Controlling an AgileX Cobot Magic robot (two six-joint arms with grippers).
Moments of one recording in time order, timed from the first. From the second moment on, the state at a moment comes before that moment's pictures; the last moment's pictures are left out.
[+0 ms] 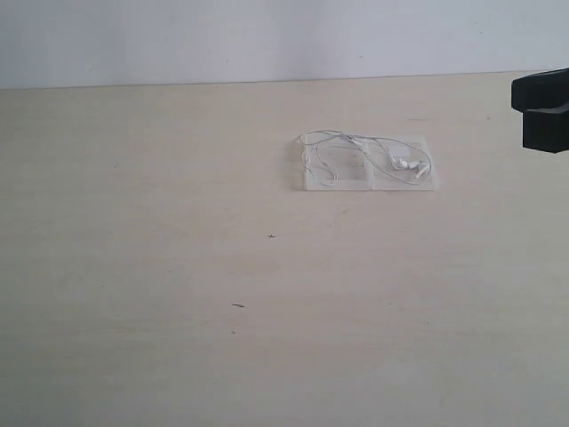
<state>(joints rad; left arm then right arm) -0.34 0.49 -0.46 -1.21 0.31 1.01 0.26 0.86 -0.61 0.54 0.38 -0.52</state>
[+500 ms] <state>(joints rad) -0.34 0.48 -0.27 -1.22 0.21 1.01 0.26 0.86 -0.61 0.54 0.38 -0.52</state>
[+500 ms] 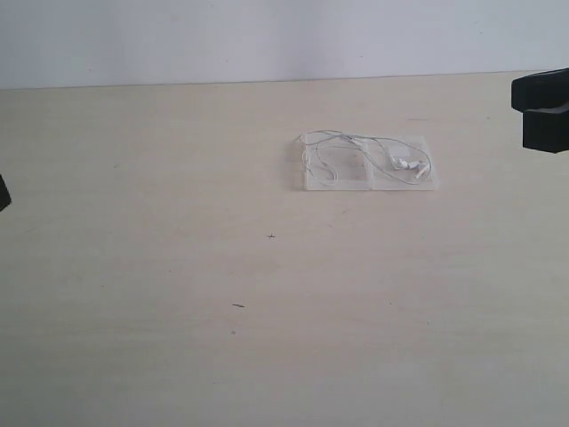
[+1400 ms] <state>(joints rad) -0.08 0.08 -0.08 -1.28 0.16 1.01 0.26 0.86 -0.61 0.54 0.38 -0.52</state>
